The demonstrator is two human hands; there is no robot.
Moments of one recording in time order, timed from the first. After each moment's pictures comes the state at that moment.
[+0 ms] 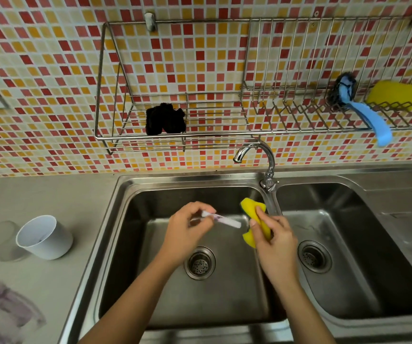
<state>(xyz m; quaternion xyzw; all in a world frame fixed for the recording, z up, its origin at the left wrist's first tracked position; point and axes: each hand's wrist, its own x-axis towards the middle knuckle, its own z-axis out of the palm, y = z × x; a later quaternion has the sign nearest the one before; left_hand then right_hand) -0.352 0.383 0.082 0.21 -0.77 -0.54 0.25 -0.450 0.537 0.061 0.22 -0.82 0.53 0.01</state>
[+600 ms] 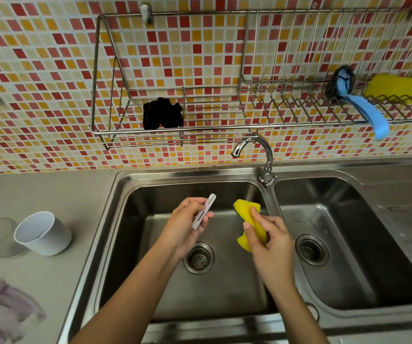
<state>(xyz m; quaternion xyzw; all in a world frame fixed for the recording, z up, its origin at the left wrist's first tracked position) -0.365 0.384 0.090 0.35 -0.39 -0.83 0.16 -0.432 0.542 0.058 0.23 -0.79 0.57 0.00</state>
